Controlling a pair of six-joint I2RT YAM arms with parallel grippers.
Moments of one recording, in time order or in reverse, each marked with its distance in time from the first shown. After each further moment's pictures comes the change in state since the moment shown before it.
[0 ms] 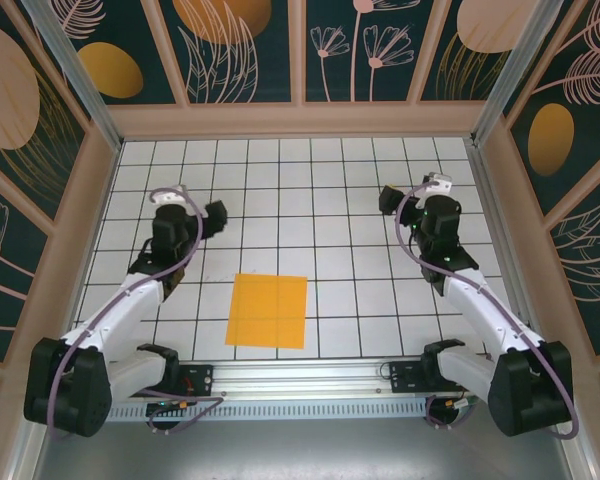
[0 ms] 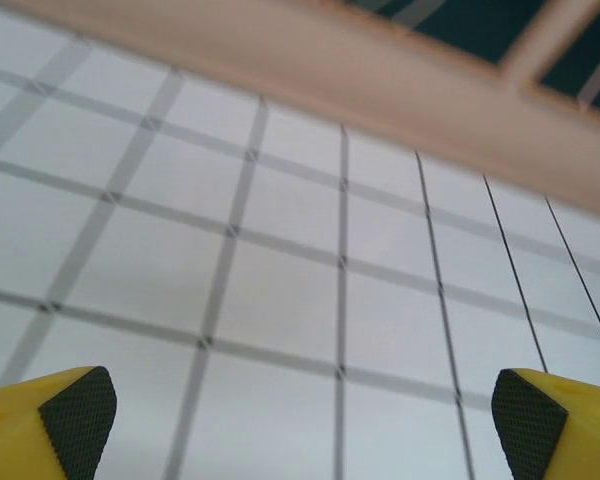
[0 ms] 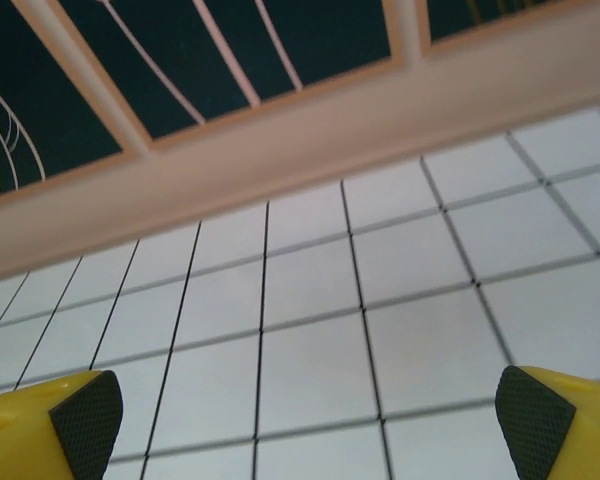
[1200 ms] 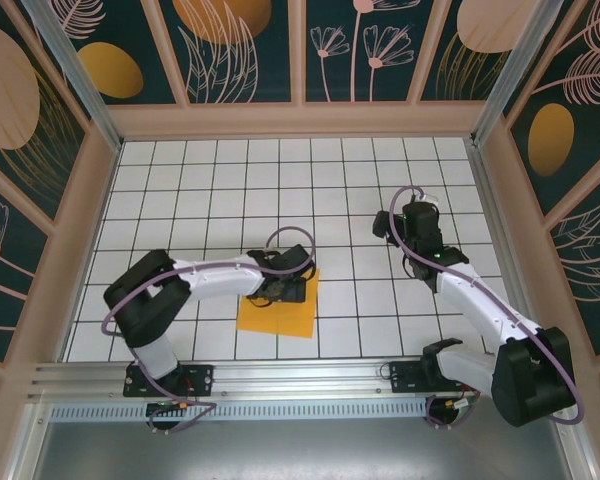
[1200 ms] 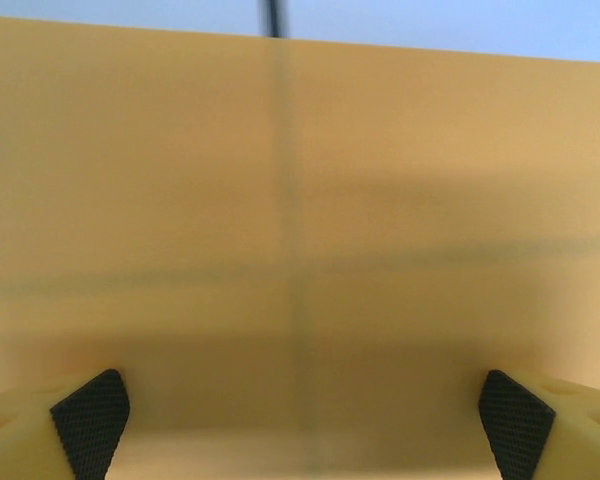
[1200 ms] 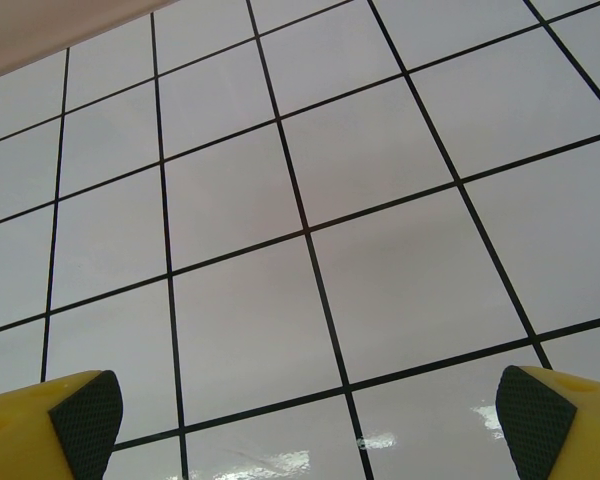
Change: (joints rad) left arm -0.664 0.652 0.394 -0.618 -0.078 -0.400; right arm 0.078 0.053 0.020 -0.316 0.123 0.108
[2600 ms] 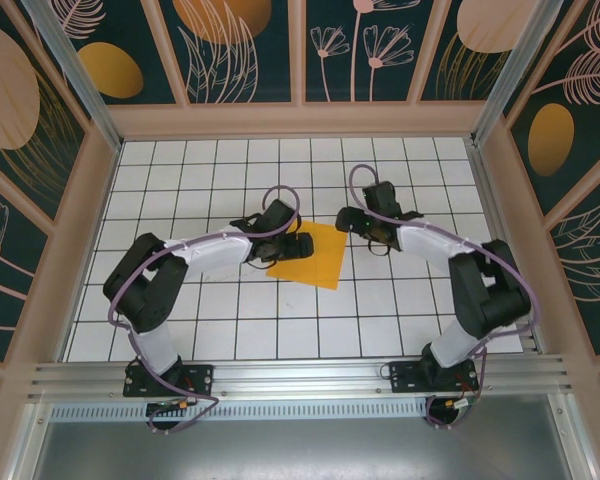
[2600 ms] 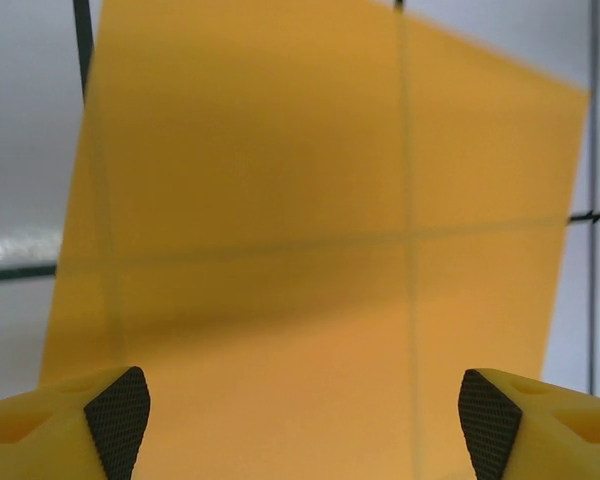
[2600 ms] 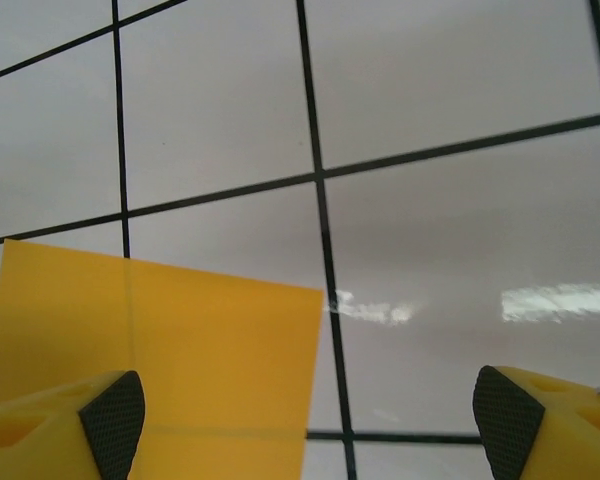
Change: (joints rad) left arm 0.236 0.032 0.085 0.261 0.264 0.119; right arm 0.093 0.538 0.309 -0.021 -0.263 0.078
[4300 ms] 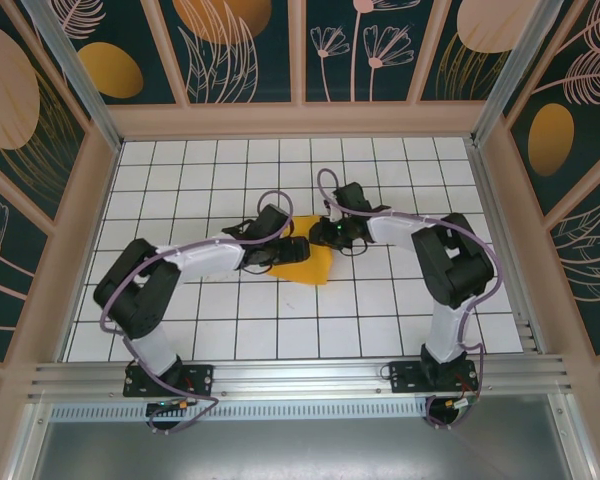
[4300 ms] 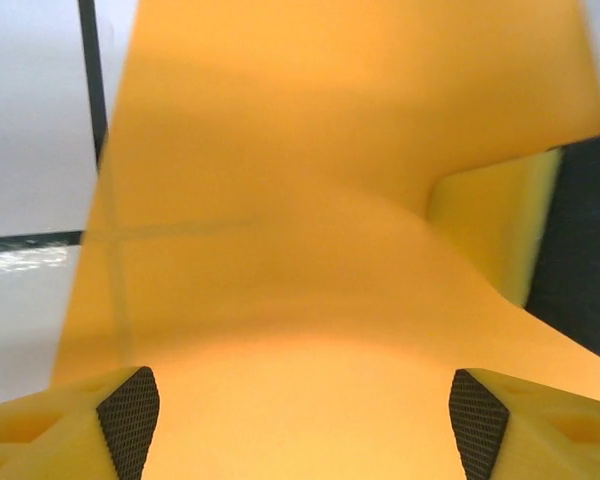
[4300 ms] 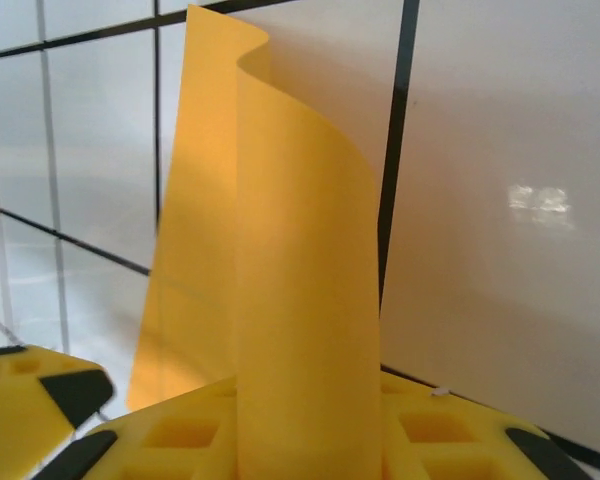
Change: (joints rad) left arm 0.026 -0.109 -0.103 0.085 0.040 0.003; right arm 0.077 0.206 0.106 0.029 -0.449 0.000
